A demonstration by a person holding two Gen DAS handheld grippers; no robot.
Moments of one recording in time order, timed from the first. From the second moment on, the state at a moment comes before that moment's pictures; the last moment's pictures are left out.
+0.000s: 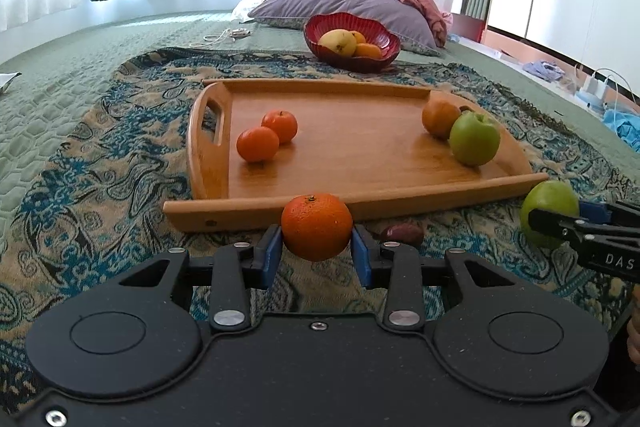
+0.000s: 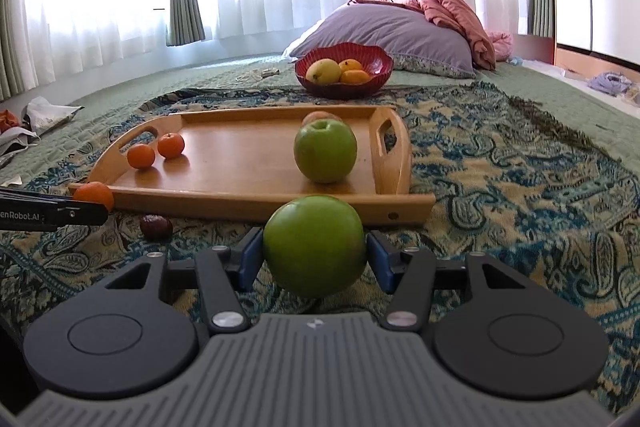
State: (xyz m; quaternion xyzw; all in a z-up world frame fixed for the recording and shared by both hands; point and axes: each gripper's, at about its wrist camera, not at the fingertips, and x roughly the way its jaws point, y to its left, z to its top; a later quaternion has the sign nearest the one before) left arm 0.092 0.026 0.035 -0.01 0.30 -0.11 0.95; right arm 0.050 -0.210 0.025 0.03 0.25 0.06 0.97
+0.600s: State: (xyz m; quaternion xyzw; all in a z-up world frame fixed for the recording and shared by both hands) left arm 0.126 0.030 0.067 -0.04 0.28 -0.11 0.95; right arm 0.073 -0.200 0.059 0.06 0.21 0.07 0.97
